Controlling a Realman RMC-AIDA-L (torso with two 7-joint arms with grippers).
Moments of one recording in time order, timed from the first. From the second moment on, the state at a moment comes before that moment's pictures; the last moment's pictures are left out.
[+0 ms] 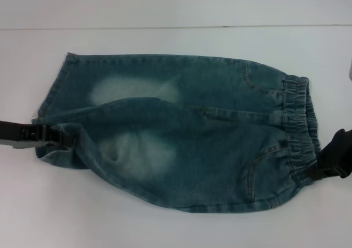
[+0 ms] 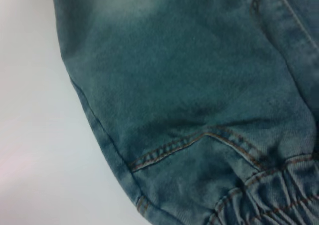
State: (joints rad) left arm -0.65 -1.99 0.40 0.72 2.61 1.59 -2.25; right arm 0.73 2.01 -0.80 -0.85 -2.72 -1.72 1.86
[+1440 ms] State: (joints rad) left arm -0.78 -1.98 0.43 0.63 2.56 1.06 -2.27; right arm 0.63 1.96 -0.43 -0.53 -2.20 -1.36 1.82
